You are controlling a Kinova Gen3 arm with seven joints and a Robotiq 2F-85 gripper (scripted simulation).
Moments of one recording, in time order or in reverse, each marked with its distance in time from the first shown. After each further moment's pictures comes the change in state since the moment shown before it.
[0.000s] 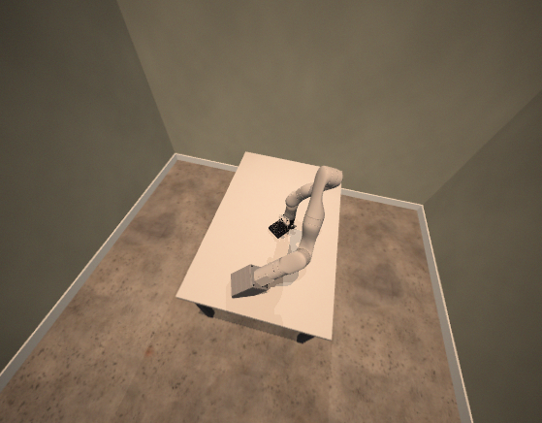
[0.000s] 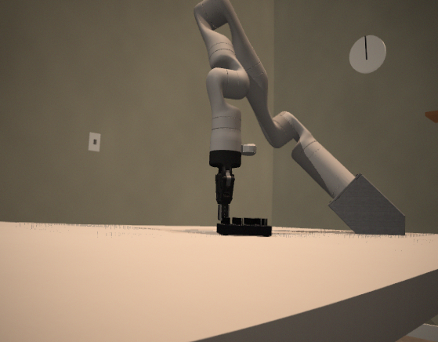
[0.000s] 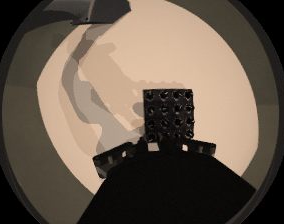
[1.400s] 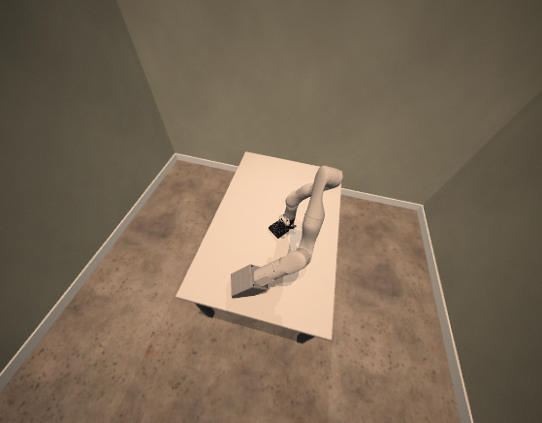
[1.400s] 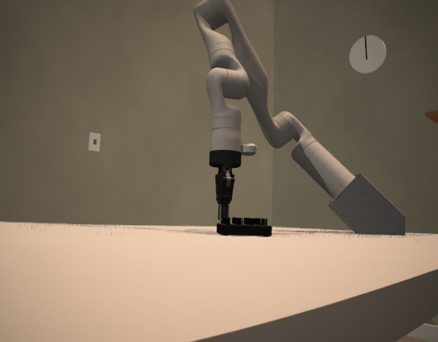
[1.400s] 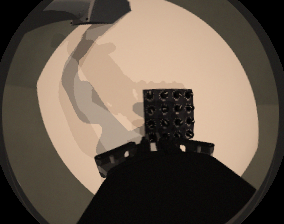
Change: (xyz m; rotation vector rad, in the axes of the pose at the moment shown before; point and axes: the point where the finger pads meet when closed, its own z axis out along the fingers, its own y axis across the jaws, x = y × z) arm 0.000 0.000 0.000 0.000 0.000 0.000
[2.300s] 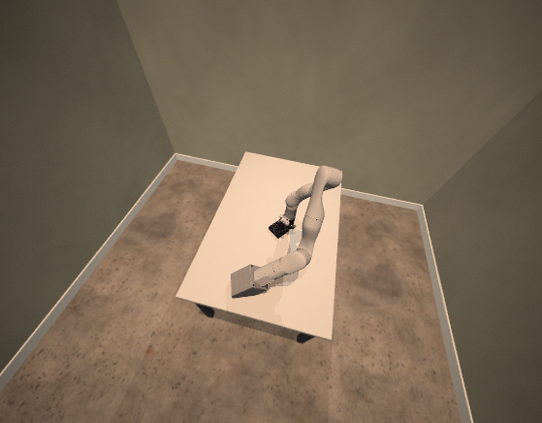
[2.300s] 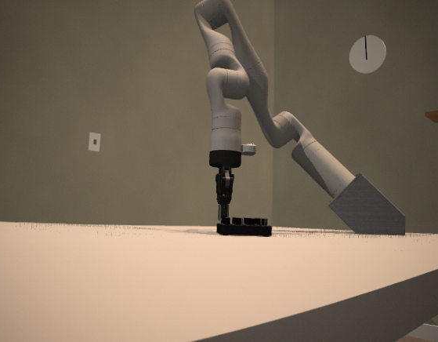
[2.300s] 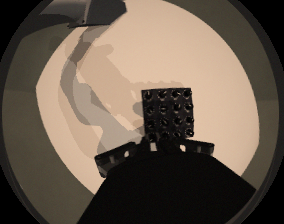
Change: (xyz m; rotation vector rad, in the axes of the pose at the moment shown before) arm 0.000 0.000 0.000 0.000 0.001 0.035
